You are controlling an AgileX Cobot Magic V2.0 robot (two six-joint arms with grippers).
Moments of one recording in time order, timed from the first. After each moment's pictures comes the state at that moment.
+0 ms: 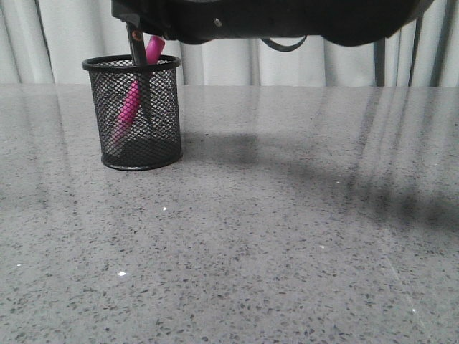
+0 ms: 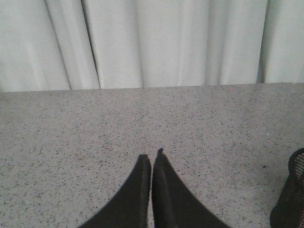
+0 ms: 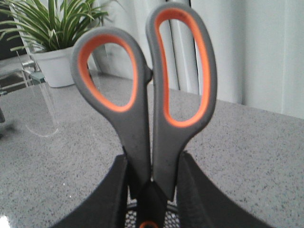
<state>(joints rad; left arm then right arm) -0.01 0.81 -0.61 -1.07 0.15 1.08 0.67 1.76 -1.05 -0.15 -0.67 0.23</state>
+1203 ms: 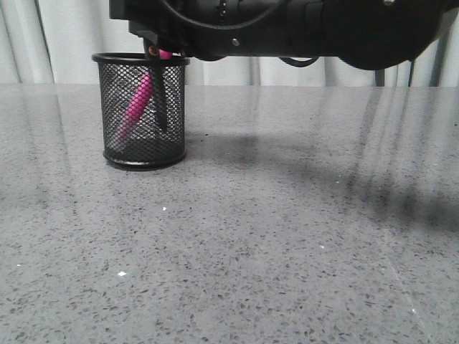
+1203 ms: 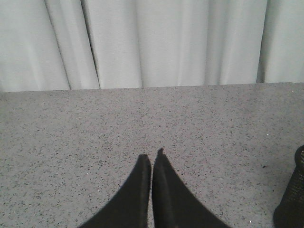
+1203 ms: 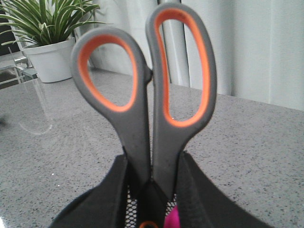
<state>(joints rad) -0.01 0.81 -0.61 -1.07 0.15 1.08 0.64 1.76 -0.99 -0.15 -0.72 0.23</state>
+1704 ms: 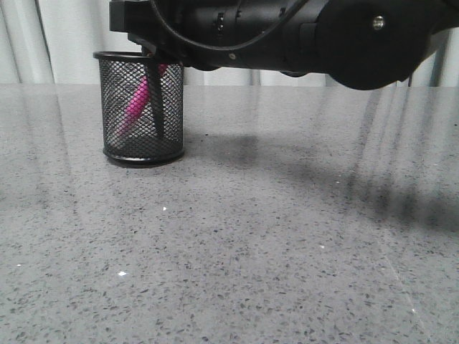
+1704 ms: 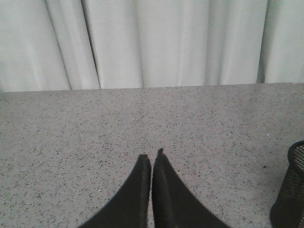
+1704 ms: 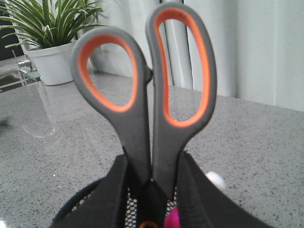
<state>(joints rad) -0.01 0.81 -0.61 -1.07 0.15 1.08 0.64 1.80 -0.99 -0.16 -0.79 0.23</state>
